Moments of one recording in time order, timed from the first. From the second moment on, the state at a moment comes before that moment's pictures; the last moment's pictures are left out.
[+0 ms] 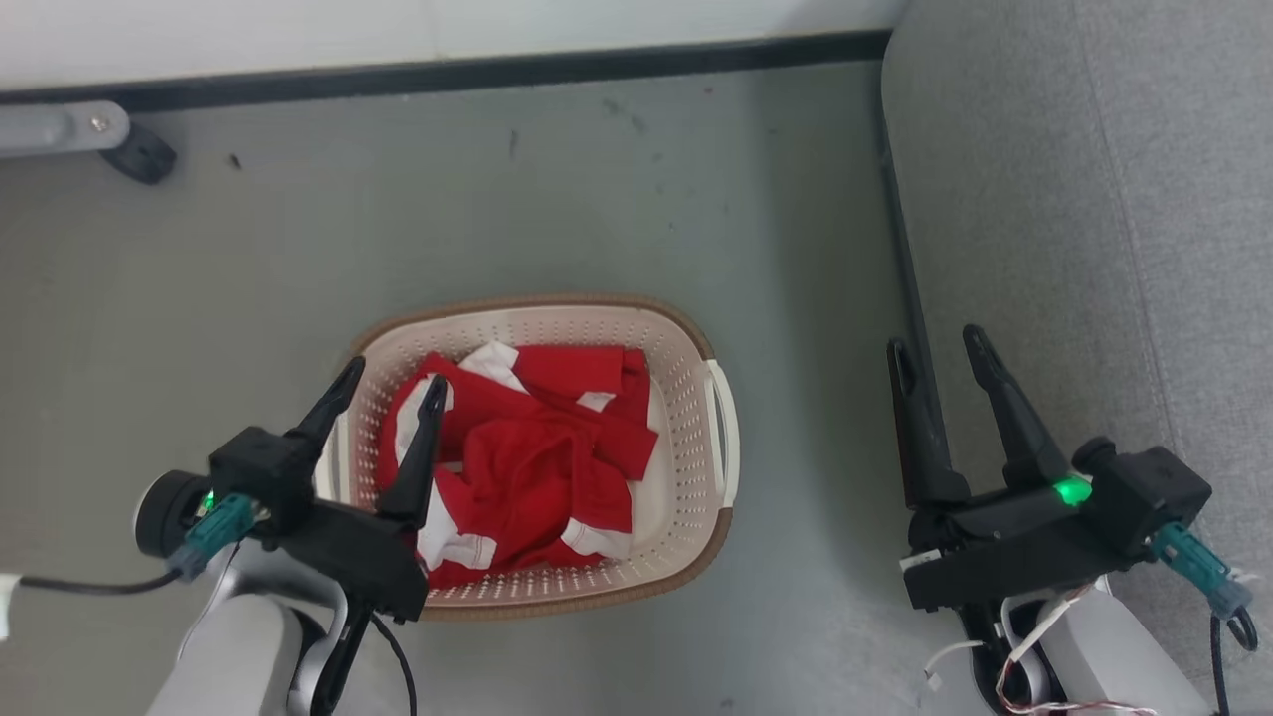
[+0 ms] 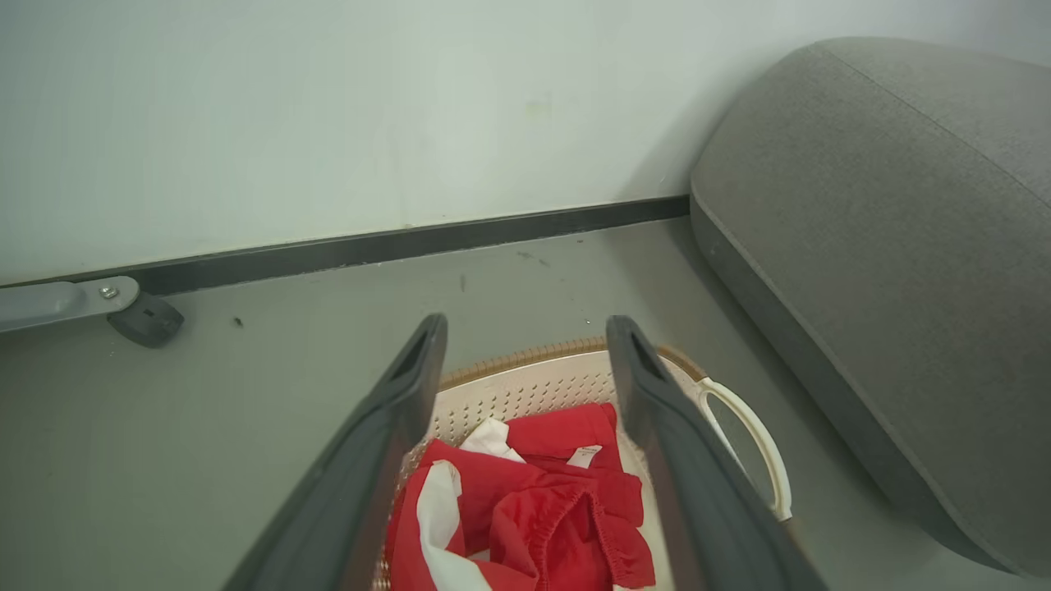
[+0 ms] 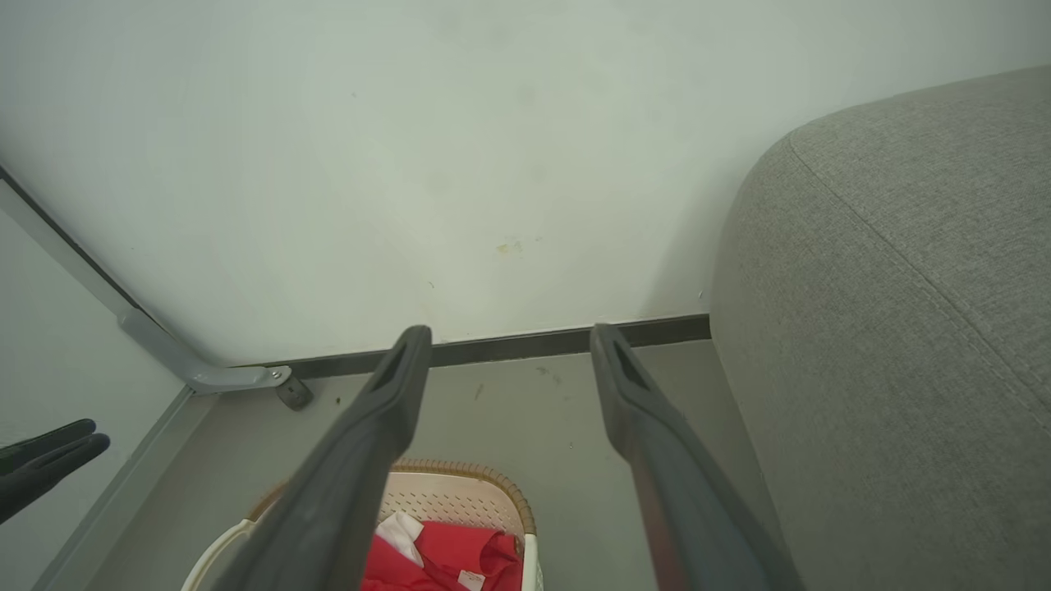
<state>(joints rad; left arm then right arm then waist) -0.41 0.24 -0.29 0.28 -0.40 -0.08 -0.11 -0.37 -0.18 0.37 0.12 0.45 -0.03 -0.25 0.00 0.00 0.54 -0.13</state>
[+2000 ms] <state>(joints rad) -0.86 0.19 -0.45 0.97 -0.25 -0.08 0.20 -0.46 -0.06 0.34 0.12 0.41 0.02 -0.26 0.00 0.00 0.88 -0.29</state>
